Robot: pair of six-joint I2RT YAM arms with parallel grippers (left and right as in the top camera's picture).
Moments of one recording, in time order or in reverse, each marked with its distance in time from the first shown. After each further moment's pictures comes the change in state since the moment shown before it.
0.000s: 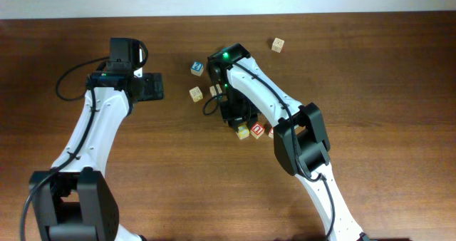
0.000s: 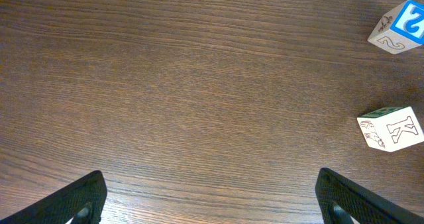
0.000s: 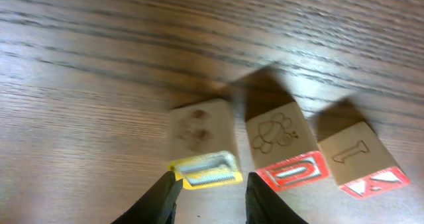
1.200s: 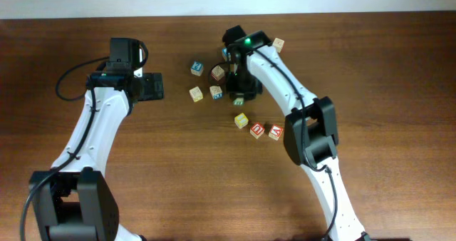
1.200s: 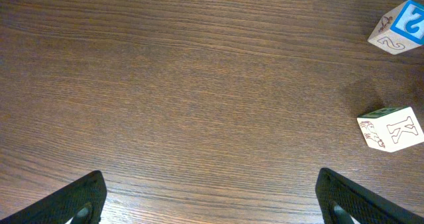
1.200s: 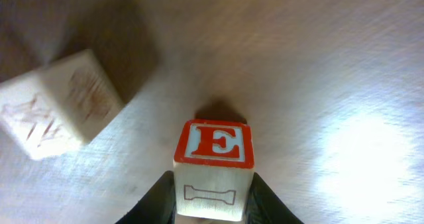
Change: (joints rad) left arm 0.000 0.000 0.000 0.001 0.000 0.000; right arm -0.112 0.048 0.081 0.309 -0.089 0.066
